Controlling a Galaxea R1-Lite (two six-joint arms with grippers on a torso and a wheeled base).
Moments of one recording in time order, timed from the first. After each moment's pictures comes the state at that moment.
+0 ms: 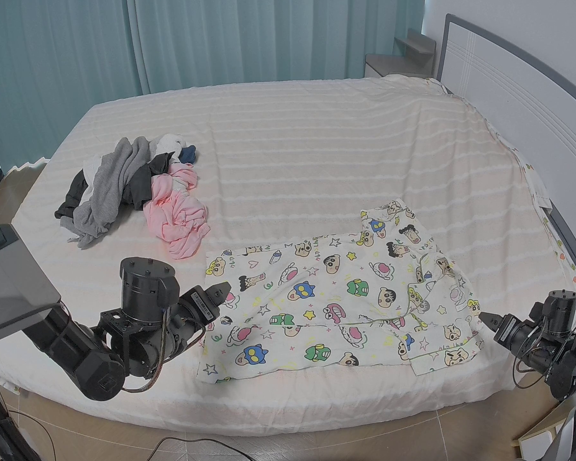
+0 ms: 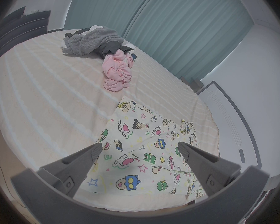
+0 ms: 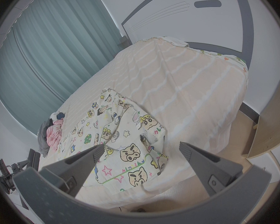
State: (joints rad) left arm -0.50 1.93 -0.53 -0.91 0.26 -0.85; right arm -0.07 2.06 -0.02 -1.53 0.02 0.53
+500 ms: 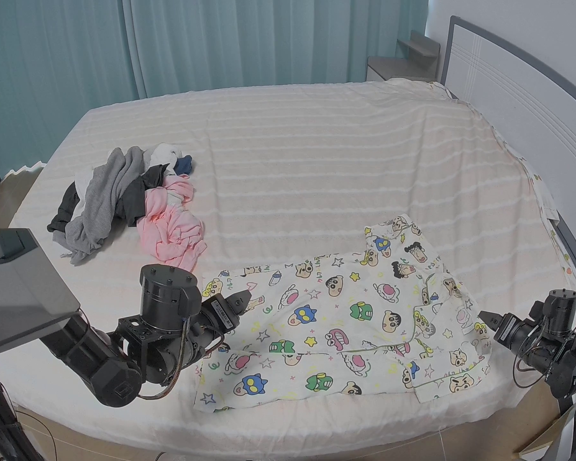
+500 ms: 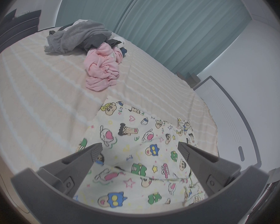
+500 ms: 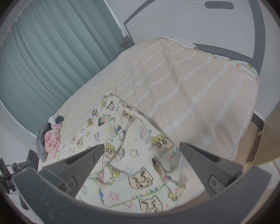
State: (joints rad) left arm -0.56 1.97 -0.56 -0.92 0.26 -0.84; right arm -0.06 2.05 -0.02 -1.53 0.02 0.52
